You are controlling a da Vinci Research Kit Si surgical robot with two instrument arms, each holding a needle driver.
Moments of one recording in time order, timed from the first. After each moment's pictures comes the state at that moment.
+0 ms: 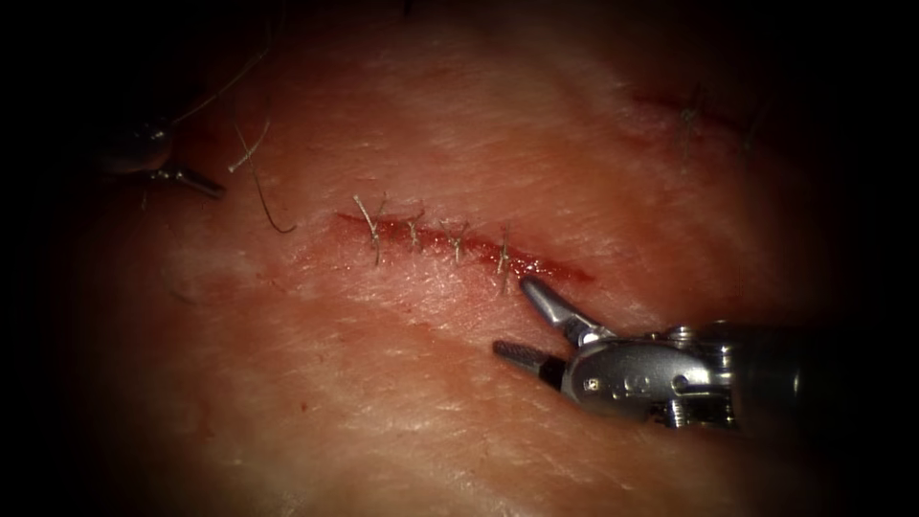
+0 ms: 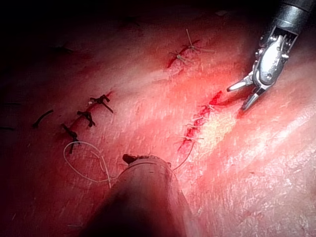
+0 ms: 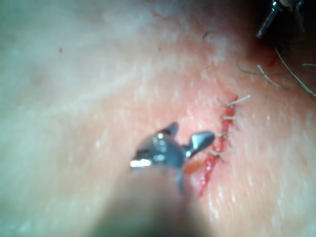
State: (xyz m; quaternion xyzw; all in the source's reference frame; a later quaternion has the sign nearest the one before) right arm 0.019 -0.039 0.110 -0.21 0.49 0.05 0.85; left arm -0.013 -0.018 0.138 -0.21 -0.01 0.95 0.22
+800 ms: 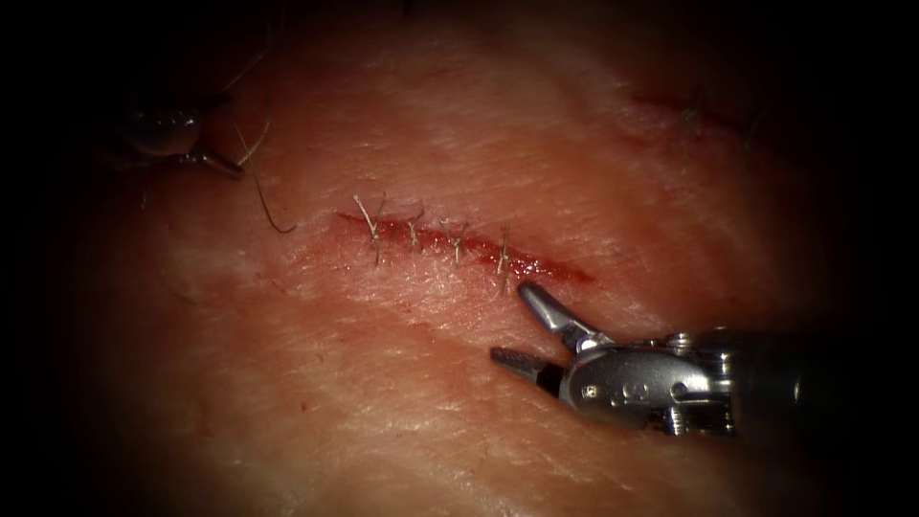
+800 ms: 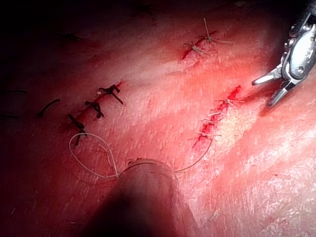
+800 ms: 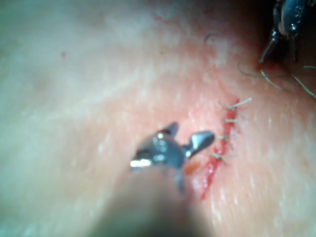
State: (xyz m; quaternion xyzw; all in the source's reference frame) right arm 0.019 -0.039 0.110 -0.21 0.49 0.06 0.85; left arm -0.013 -0.017 0.144 -0.16 -0.05 0.95 0.27
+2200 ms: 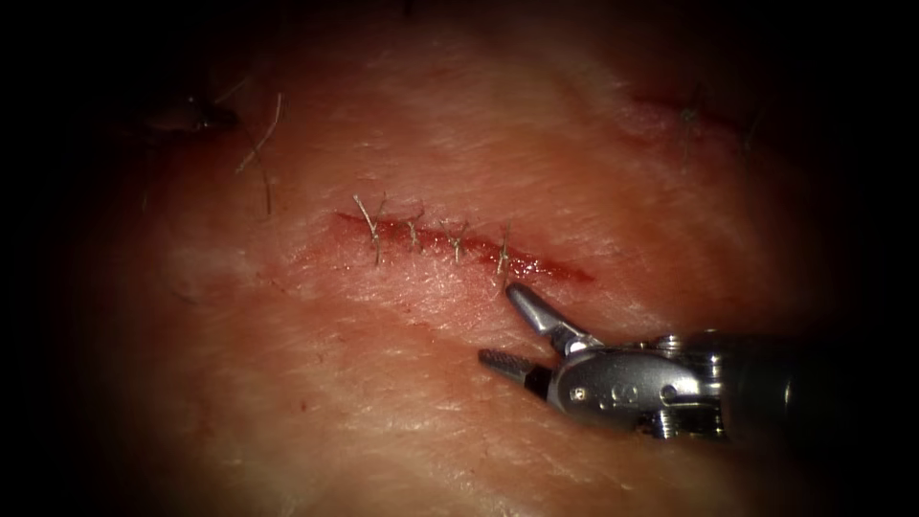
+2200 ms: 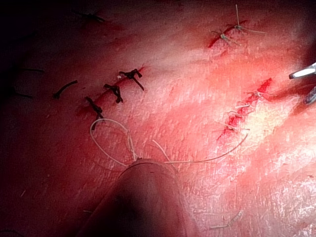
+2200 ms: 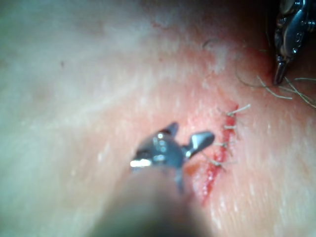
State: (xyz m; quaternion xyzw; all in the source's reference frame) right arm 0.020 -0.039 0.109 -0.21 0.48 0.06 0.85; left arm -0.011 -0.015 0.150 -0.18 -0.12 0.93 0.30
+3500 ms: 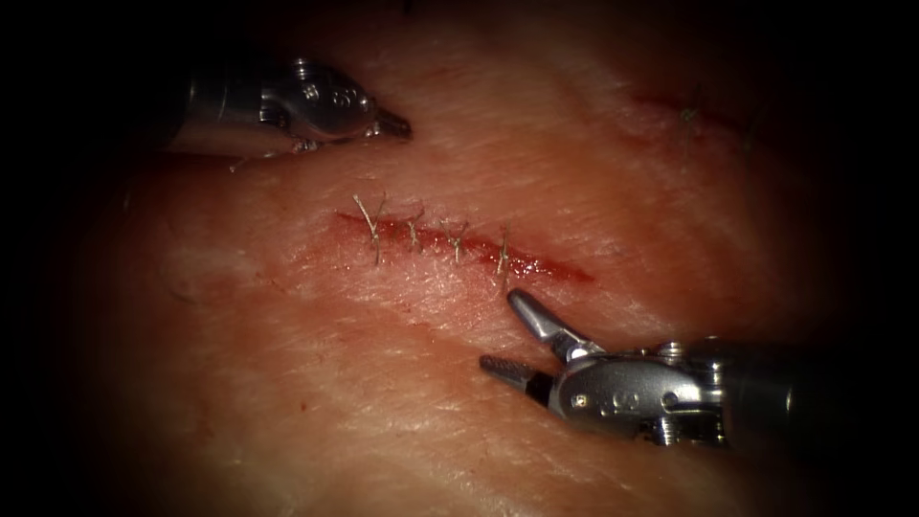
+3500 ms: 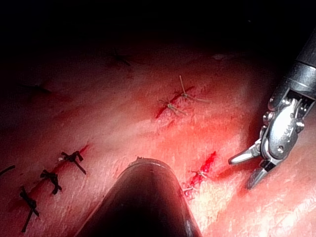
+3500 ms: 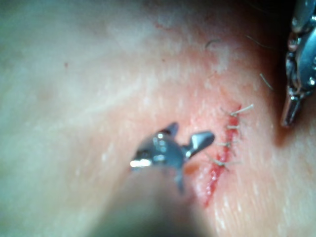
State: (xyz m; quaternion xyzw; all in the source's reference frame) right arm 0.020 -0.040 0.109 -0.21 0.49 0.06 0.85; left arm -0.032 -0.013 0.140 -0.28 -0.12 0.94 0.17
